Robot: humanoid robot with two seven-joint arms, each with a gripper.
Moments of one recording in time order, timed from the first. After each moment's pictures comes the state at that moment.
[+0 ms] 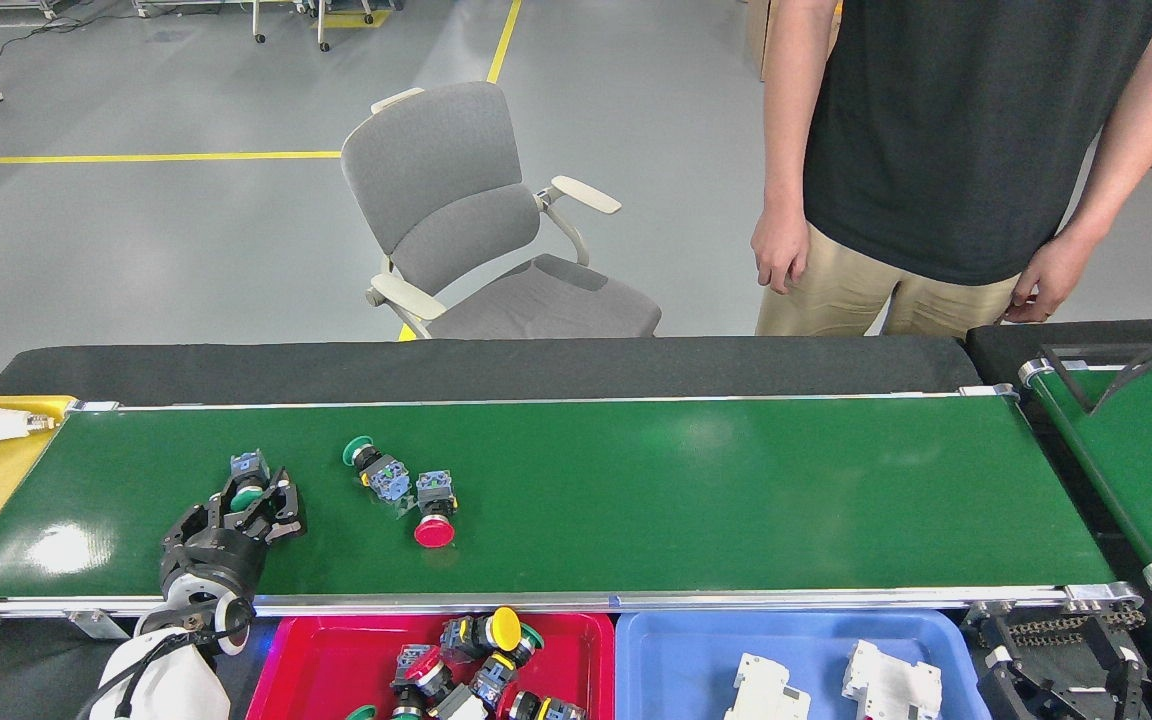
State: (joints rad) left arm -0.32 0.11 0.15 -1.05 -1.42 -0.17 -0.13; right arm 0.34 -0.18 -0.31 -1.71 1.06 -0.29 -0.04
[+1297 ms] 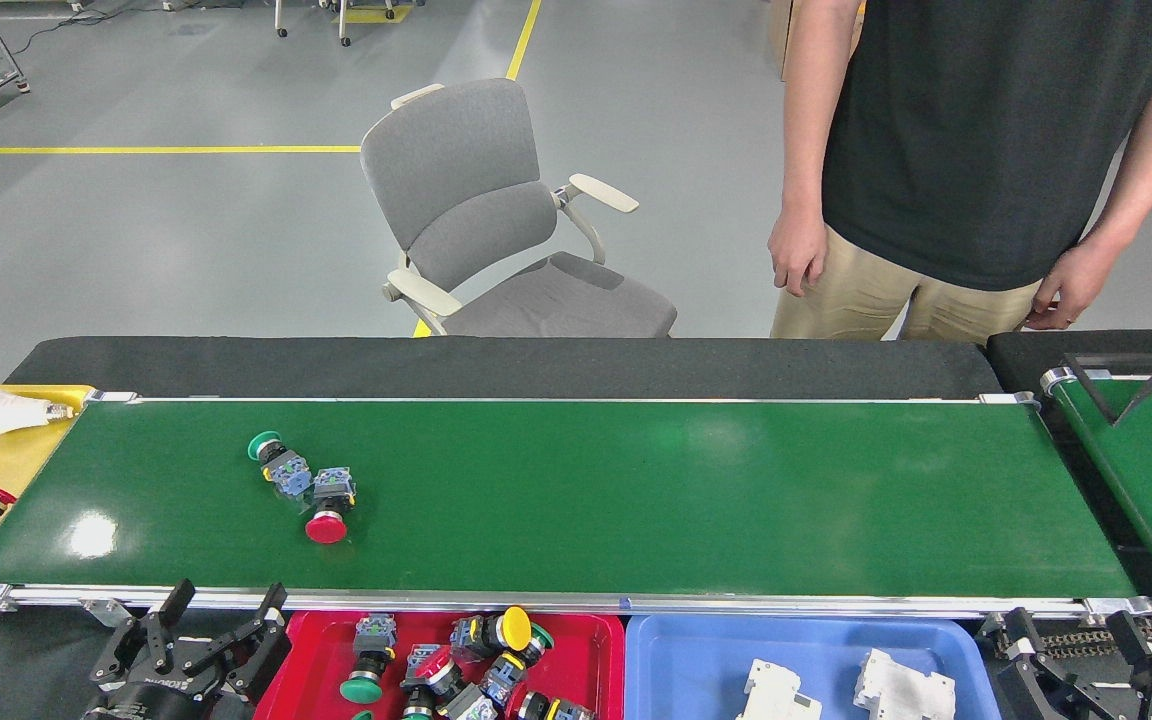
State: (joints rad) left arm 0.10 0.11 0.28 -1.58 -1.42 -0.38 -0.13; right arm 0.34 -0.16 -0.34 -1.72 1.06 -0.30 -0.05
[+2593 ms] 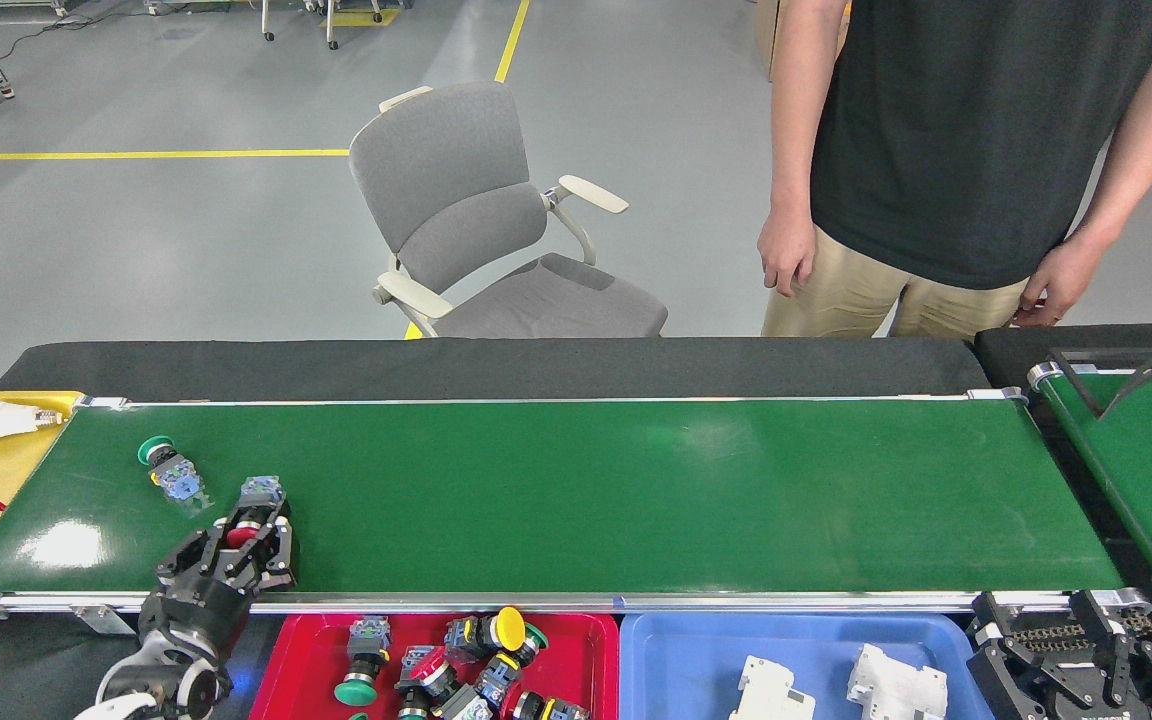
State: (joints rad) left arm -0.04 0.11 0.21 -1.38 -1.50 -0.53 -0.05; right arm 0.30 -0.15 -0.30 -1.73 1.06 -0.32 -0.05
